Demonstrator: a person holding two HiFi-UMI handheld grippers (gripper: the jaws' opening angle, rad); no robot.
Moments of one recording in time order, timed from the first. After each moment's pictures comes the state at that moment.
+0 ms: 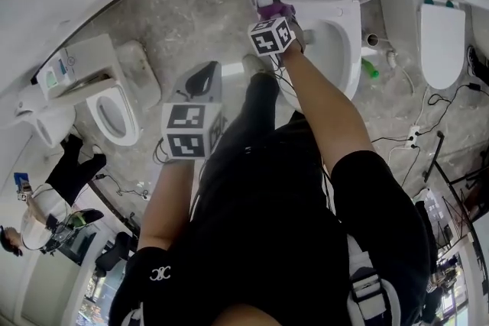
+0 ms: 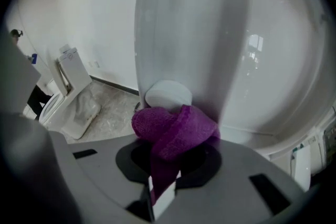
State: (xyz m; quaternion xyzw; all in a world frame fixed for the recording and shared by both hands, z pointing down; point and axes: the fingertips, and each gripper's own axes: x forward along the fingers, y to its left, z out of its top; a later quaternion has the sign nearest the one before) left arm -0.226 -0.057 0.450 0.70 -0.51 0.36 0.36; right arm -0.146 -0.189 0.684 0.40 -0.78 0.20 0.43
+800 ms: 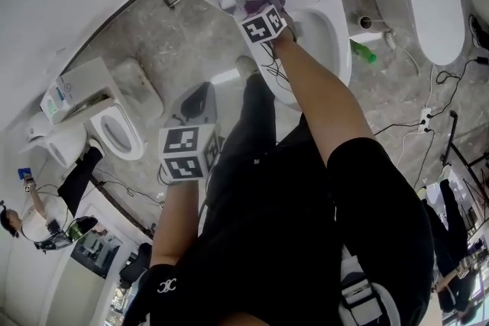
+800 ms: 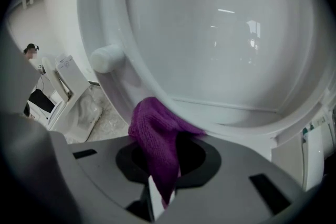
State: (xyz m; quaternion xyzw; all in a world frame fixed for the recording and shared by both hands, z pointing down) left arm -0.160 -0.026 0.470 0.68 -0.50 0.38 0.37; right arm -0.084 -0.198 0.721 0.39 -0.78 0.27 0.41
